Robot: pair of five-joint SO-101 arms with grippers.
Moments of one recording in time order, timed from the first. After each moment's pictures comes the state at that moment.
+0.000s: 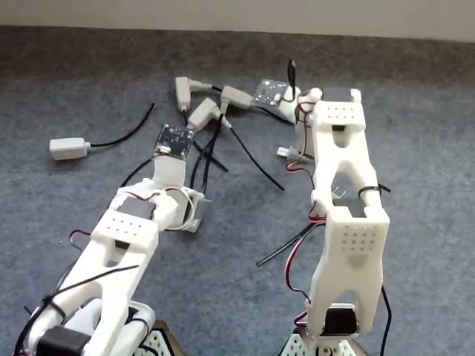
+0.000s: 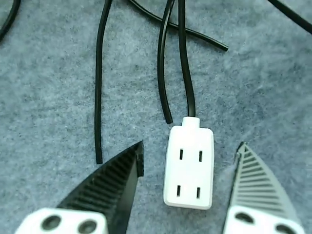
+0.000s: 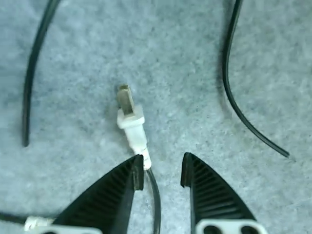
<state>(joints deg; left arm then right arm) 7.1 -32.0 61.3 35.4 -0.4 -3.7 37.3 -33.7 79.0 70.5</state>
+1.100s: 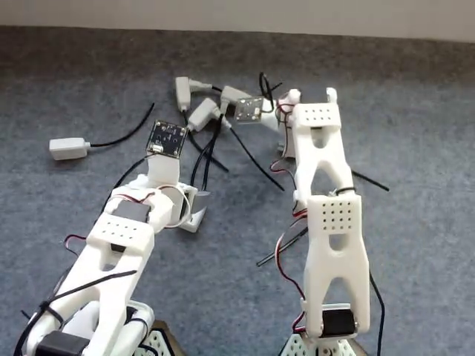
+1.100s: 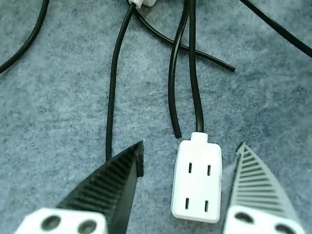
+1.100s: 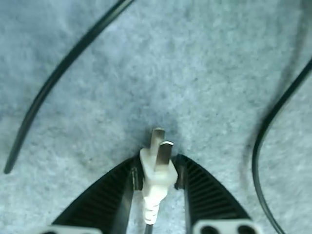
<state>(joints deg) 5.8 -32.8 62.0 32.6 -0.4 -7.2 63.6 -62.7 86.5 80.9</state>
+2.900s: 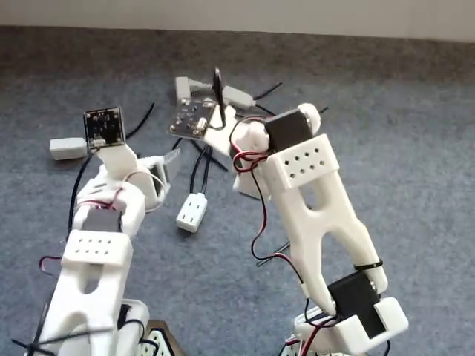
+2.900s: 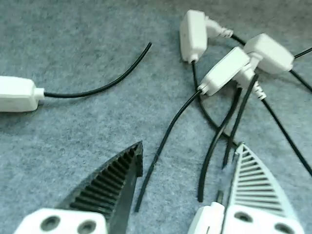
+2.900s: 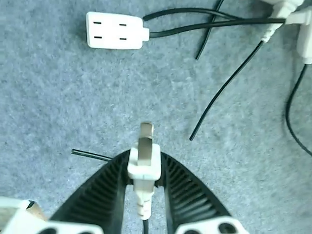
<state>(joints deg) -2.2 -46.8 63.7 27.6 12.8 -29.3 -6.1 -10.5 98.9 49.0</state>
